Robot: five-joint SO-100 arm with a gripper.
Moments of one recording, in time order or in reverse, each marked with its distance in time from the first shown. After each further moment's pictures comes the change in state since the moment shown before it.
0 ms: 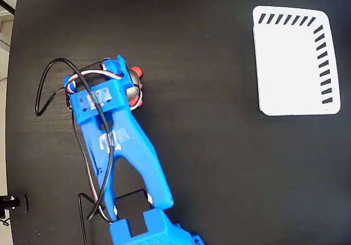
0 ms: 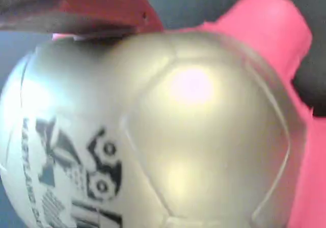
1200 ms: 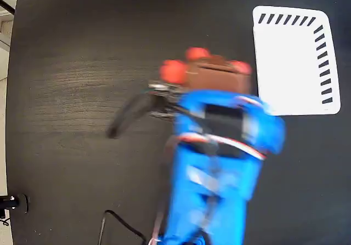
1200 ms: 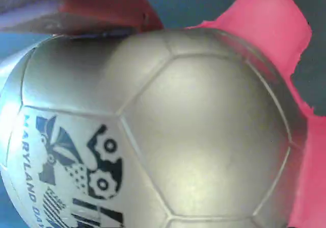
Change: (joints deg) arm 34.4 31.4 -7.6 23.0 -15.6
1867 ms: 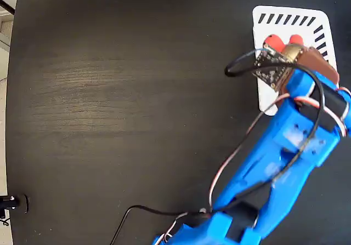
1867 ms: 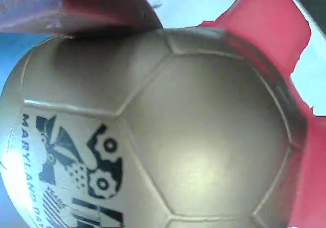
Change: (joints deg) arm 16.5 -31.8 -35.9 0.4 5.1
